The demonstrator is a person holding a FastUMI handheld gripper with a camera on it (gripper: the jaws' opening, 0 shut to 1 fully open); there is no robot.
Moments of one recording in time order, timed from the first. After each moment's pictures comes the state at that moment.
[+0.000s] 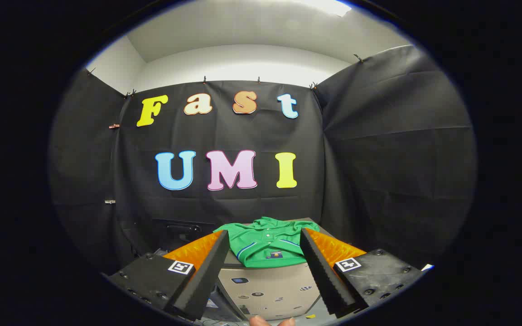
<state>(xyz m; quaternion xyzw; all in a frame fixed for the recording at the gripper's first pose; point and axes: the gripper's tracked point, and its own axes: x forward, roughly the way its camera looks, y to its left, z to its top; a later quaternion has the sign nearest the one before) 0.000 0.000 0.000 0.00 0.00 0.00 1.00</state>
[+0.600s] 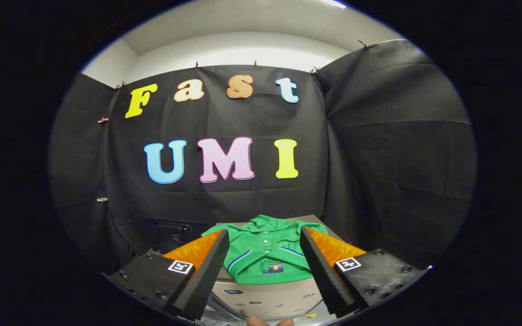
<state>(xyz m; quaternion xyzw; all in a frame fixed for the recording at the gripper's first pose) 0.091 -0.014 -0.016 0.01 0.04 -0.01 1.00</state>
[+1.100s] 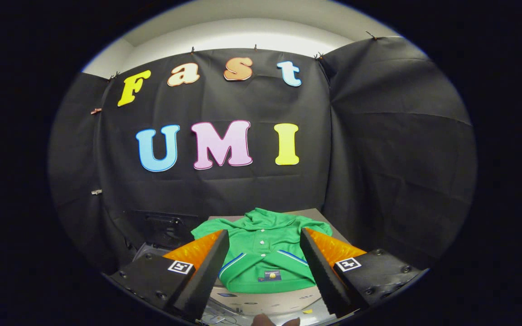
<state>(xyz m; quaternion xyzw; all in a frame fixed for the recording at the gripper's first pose) 0.160 -0.021 -0.030 -0.01 0.11 -0.01 0.99</state>
